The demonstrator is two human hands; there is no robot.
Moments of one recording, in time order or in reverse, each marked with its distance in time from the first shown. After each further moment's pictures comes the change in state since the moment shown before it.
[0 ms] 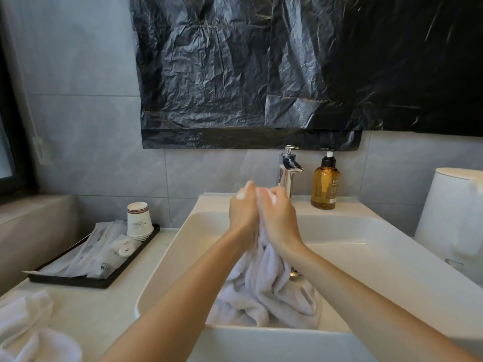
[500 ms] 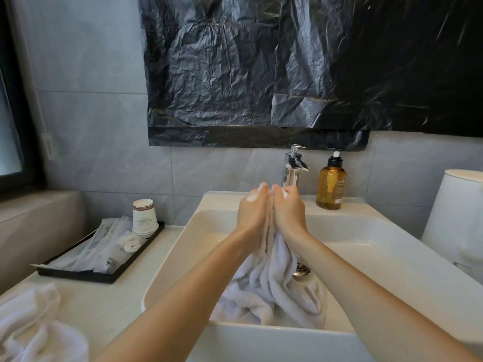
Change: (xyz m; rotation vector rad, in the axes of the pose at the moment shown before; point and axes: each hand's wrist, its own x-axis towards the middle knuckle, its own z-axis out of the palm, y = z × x) left_hand -0.007 -0.002 0.001 -0.027 -0.090 -0.065; right_hand 0.019 0.002 -0.002 -0.043 0.006 0.078
